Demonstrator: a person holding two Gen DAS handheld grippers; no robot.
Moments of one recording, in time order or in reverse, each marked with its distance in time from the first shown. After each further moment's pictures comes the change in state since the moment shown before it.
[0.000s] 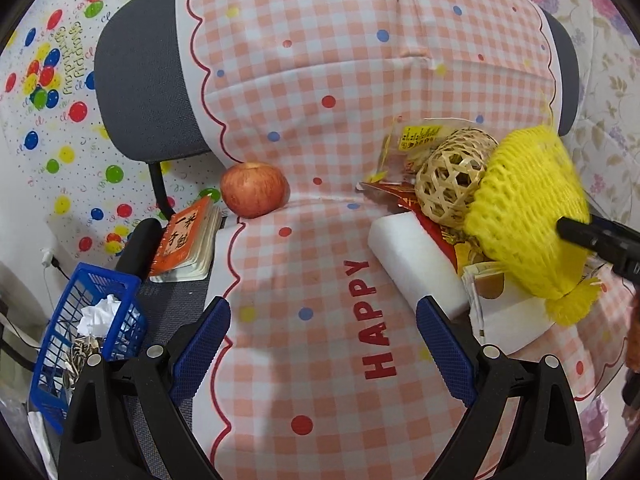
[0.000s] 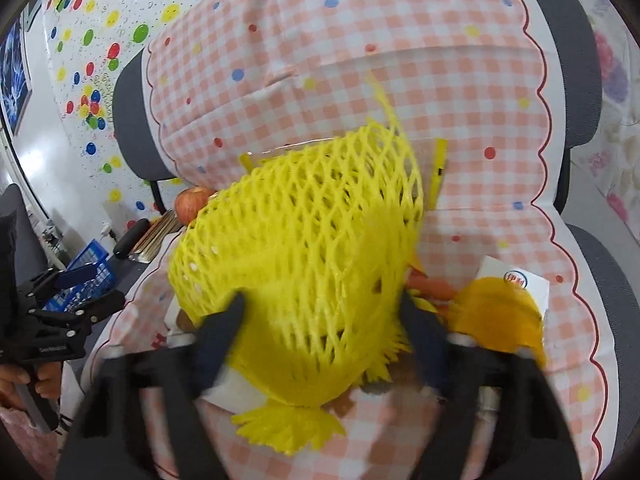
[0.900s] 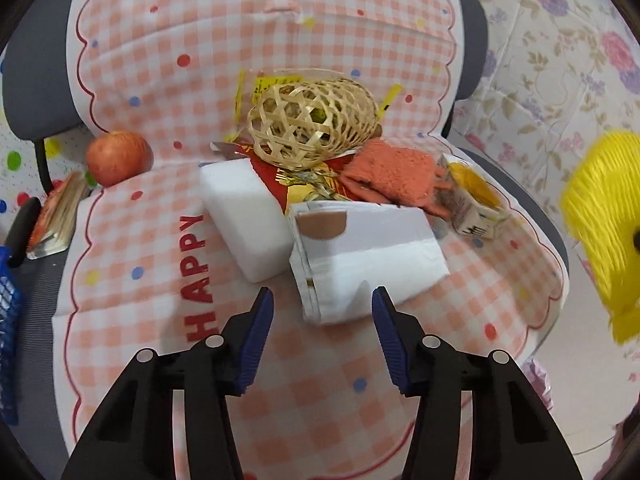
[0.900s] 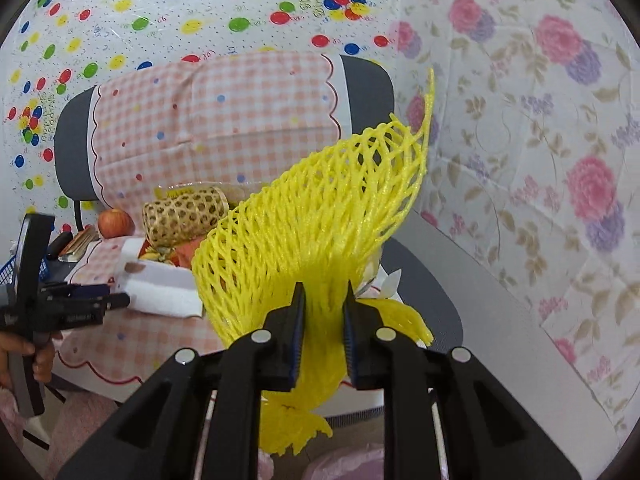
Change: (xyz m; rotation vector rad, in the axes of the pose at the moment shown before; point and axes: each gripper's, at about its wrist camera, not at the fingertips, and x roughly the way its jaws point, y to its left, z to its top) left arm 0.018 -0.068 -0.028 0.049 0.058 -0.374; right arm -0.176 0.010 -0.096 0.016 -0.197 -0.548
